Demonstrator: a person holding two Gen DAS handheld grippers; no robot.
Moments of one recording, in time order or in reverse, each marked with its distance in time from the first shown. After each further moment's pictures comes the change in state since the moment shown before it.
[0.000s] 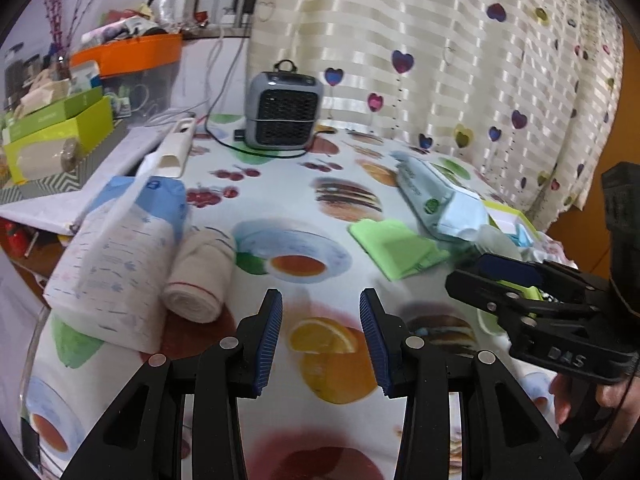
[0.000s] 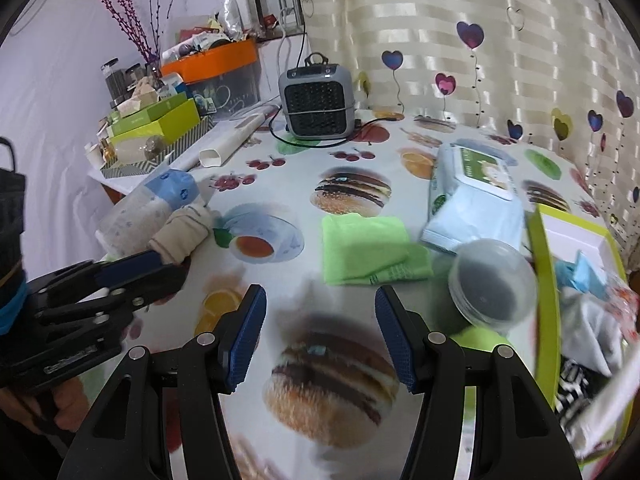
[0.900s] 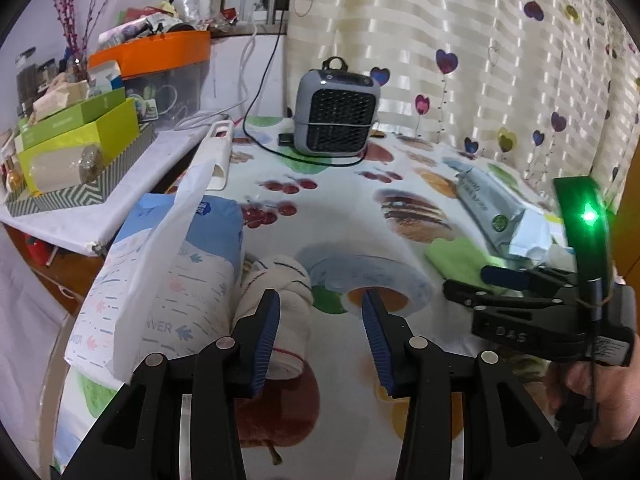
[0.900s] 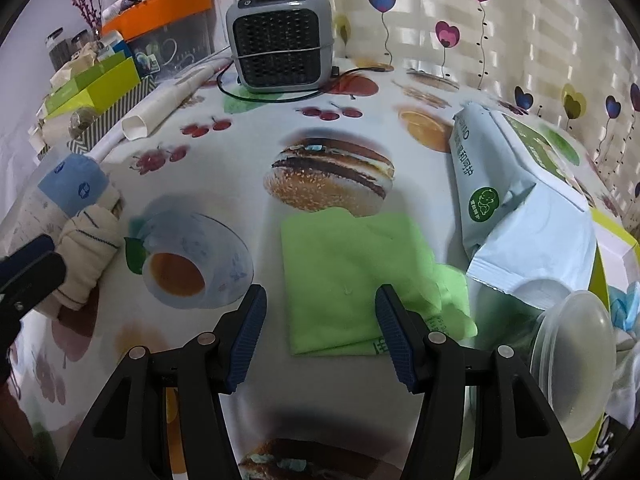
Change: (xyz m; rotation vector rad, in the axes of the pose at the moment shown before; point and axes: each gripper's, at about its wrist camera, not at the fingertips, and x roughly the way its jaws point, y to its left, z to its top) left arm 0.037 0.044 0.023 0.009 -0.004 0.123; right arm 0.095 -0.004 0.027 0.028 0.138 -0.128
